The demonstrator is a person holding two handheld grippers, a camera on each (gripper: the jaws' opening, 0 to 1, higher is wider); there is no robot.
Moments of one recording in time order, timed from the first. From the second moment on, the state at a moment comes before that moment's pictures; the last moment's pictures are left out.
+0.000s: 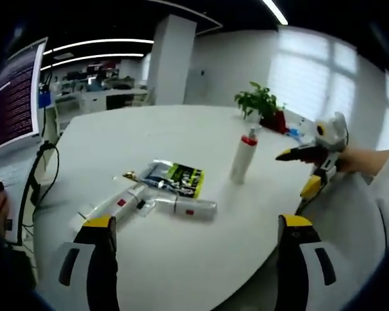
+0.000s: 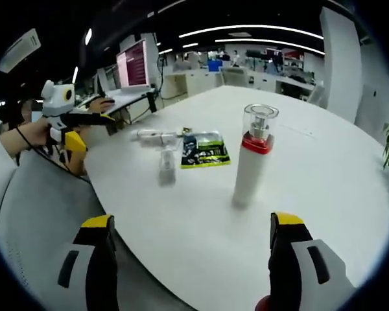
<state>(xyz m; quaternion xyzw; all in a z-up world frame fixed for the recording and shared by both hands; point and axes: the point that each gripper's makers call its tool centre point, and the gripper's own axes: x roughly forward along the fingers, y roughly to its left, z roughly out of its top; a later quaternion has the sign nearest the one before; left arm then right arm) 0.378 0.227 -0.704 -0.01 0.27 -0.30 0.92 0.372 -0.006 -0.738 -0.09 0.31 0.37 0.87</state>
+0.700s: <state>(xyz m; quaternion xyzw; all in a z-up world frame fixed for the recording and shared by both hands) 0.439 0.271 -0.723 0.08 0.34 -0.30 0.89 0.371 -0.011 -0.747 -0.10 0.33 0.36 0.87</state>
